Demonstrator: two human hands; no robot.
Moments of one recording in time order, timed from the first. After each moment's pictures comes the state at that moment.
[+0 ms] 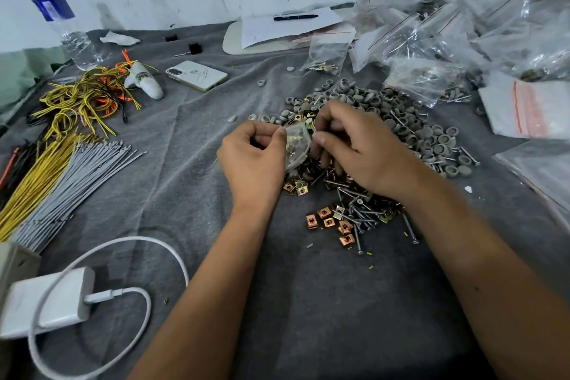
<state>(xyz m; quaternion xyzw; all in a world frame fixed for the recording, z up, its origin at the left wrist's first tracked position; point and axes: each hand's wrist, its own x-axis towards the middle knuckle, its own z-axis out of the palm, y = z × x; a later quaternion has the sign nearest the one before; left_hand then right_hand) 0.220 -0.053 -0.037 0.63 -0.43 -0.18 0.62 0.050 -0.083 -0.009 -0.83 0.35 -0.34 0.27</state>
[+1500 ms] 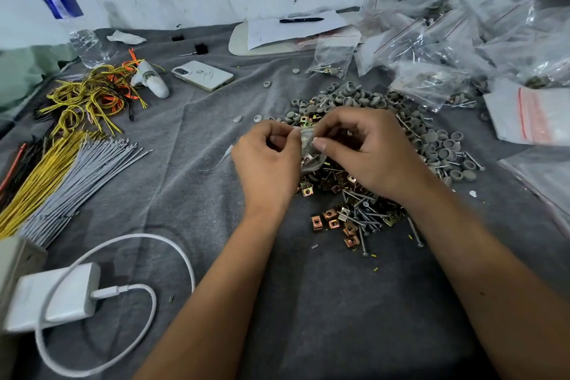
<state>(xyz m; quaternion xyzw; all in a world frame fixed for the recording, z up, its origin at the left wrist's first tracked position) 0.210 -0.048 -0.034 0.62 -0.45 -0.17 0.62 0.054 -0.081 -0.011 -0.80 0.32 -0.43 0.27</state>
